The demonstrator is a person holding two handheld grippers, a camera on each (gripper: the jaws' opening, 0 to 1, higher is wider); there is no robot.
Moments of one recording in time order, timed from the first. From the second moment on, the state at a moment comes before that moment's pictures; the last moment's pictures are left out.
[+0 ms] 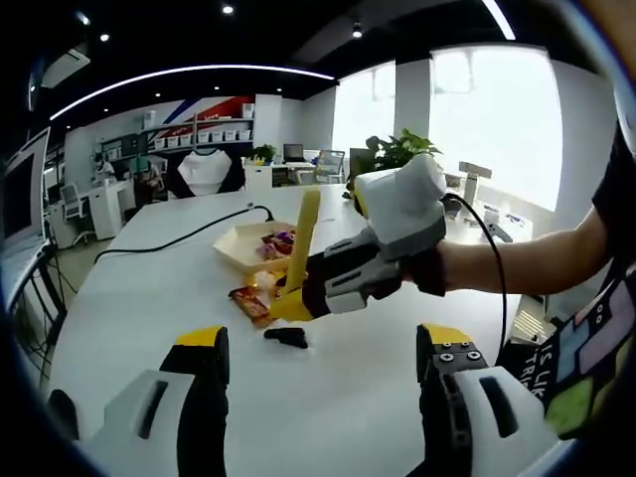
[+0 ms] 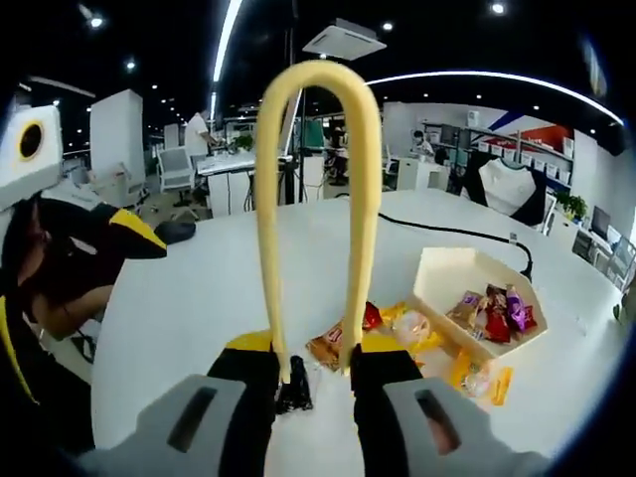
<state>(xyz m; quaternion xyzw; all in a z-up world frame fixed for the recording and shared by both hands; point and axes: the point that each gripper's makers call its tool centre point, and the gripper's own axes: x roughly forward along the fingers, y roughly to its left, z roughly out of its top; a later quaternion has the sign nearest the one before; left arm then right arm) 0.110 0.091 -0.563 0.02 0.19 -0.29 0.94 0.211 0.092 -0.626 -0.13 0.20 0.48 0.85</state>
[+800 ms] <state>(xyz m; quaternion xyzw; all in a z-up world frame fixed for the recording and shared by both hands) 0.113 0.093 -0.566 0.02 0.19 -0.29 0.94 0.199 0.092 -0.659 -0.10 0.25 0.47 0.84</state>
